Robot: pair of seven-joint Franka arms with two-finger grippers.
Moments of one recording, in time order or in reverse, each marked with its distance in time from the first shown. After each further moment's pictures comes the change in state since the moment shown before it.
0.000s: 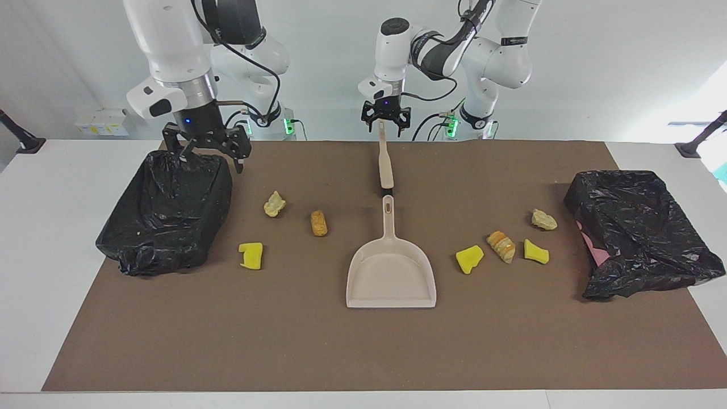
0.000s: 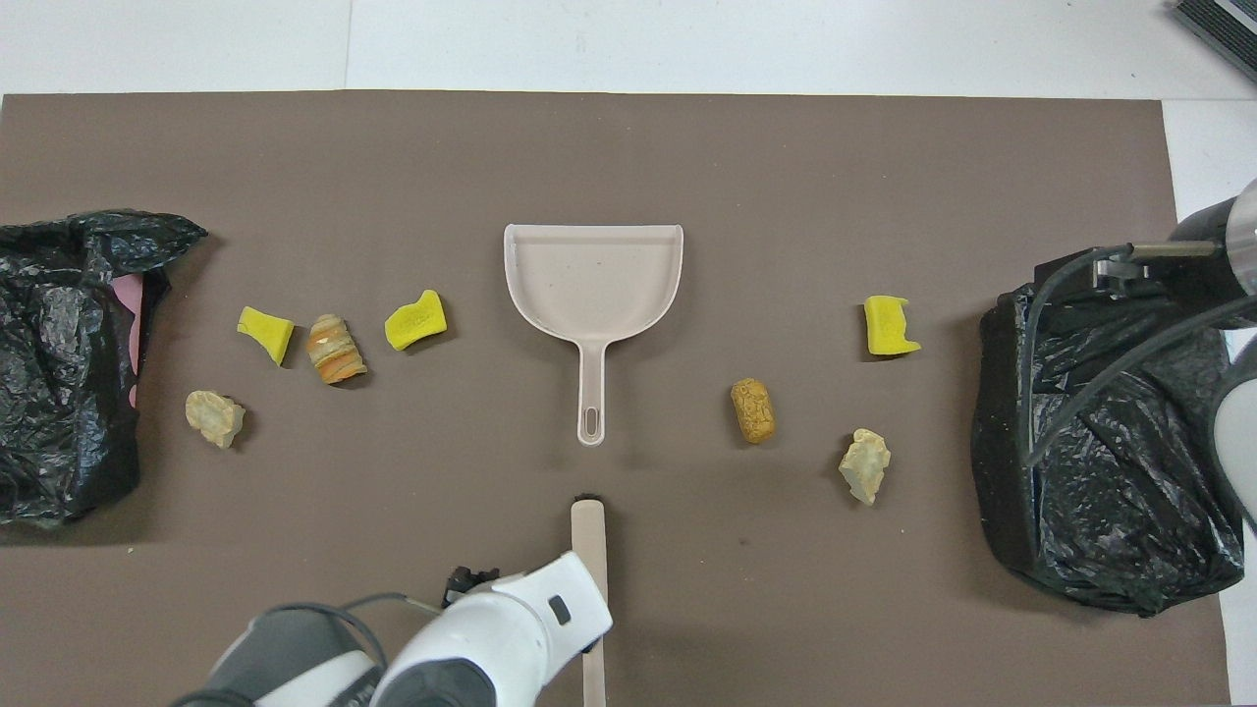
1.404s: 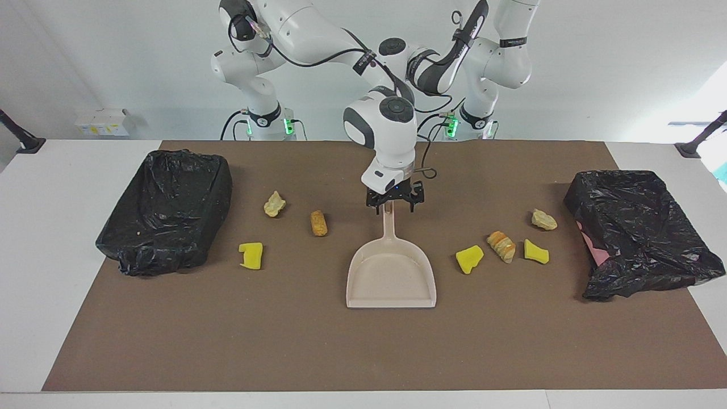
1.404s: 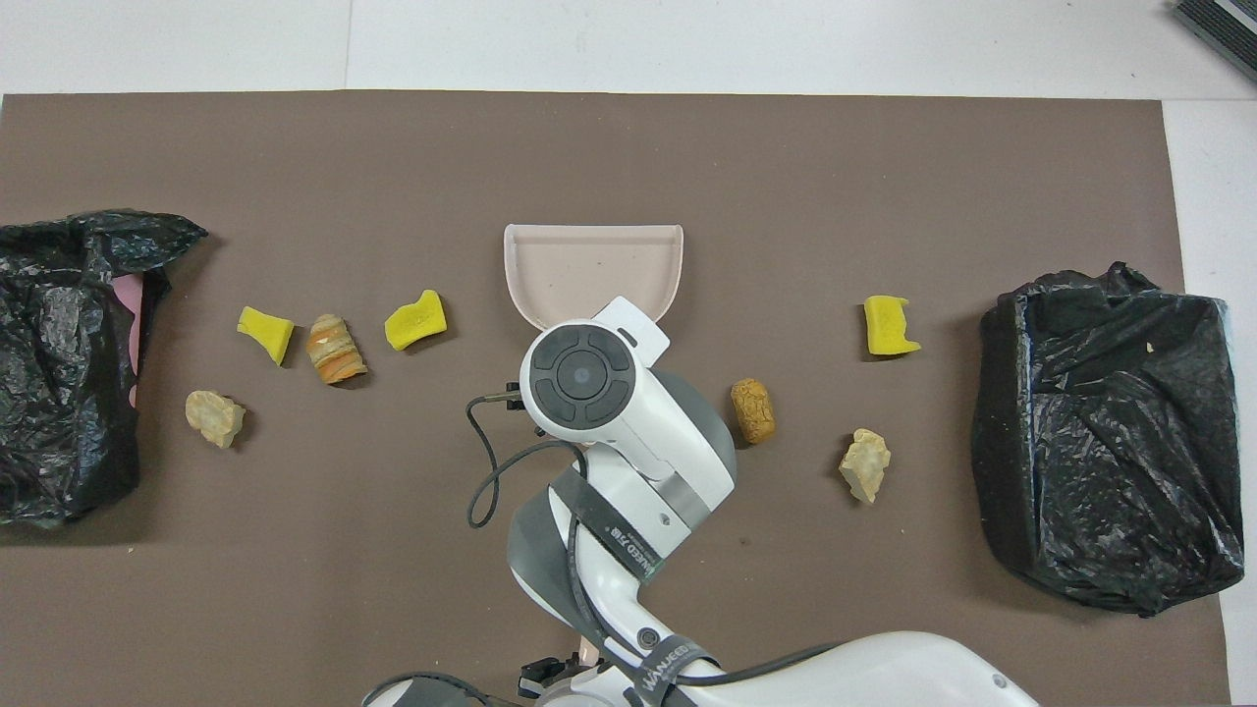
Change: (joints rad) left arm 0.003 0.081 0.003 -0.064 0.000 0.123 -0.036; right arm 0.549 0.421 0.002 -0.038 -0.018 0.412 0.505
